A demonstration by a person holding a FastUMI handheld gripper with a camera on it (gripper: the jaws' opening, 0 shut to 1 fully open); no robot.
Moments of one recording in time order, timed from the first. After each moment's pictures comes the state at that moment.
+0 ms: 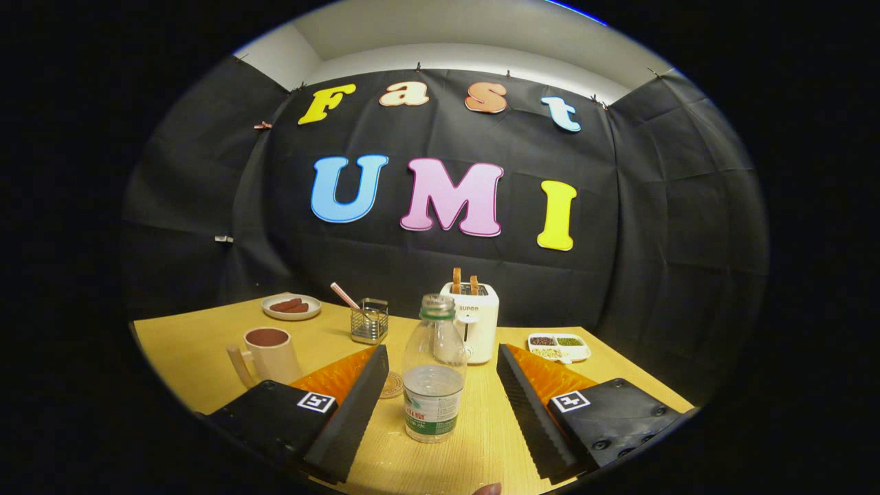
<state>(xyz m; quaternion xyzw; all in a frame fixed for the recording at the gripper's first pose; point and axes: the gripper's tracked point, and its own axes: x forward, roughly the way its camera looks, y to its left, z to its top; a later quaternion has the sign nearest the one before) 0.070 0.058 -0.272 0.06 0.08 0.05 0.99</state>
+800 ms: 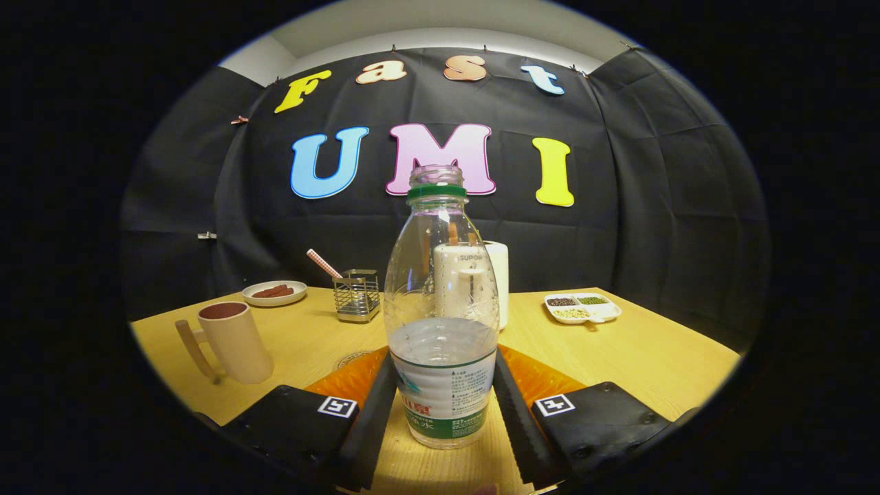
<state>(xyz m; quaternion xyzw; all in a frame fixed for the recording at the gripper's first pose) 0.114 0.072 -0.353 0.10 0.11 0.03 0.99</state>
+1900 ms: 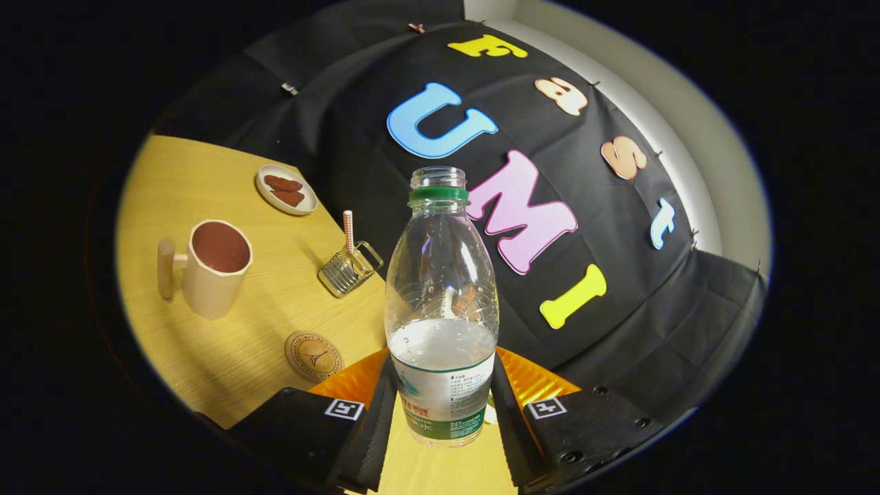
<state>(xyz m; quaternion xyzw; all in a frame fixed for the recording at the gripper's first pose) 0.134 0.113 -0.230 -0.35 0.11 0.08 0.93</state>
